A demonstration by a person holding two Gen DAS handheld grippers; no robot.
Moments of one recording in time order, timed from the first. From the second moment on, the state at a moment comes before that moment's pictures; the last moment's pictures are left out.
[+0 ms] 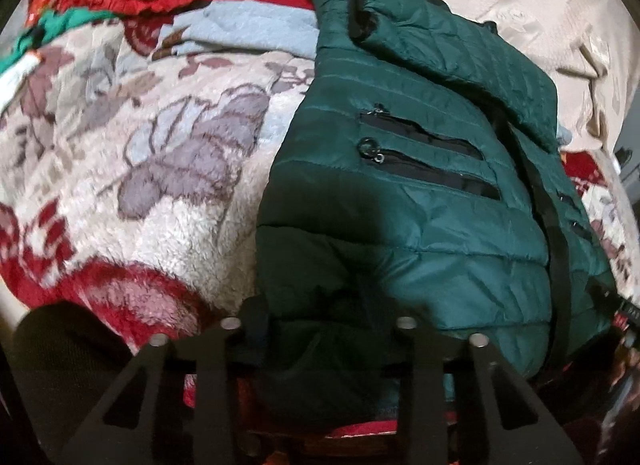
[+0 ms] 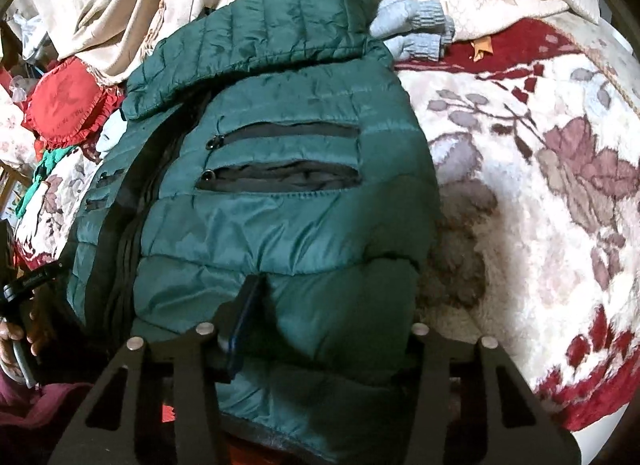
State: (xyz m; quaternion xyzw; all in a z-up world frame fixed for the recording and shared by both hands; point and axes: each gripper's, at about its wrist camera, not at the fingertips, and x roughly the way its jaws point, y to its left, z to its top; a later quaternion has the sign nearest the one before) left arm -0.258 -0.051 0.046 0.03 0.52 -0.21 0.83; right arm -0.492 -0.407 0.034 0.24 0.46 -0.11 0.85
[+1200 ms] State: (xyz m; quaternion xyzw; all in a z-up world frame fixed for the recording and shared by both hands) left arm -0.140 -0.091 0.181 -0.06 0.39 -0.23 0.89; right arm -0.409 -0.479 0.164 0.27 0.29 -0.09 0.91
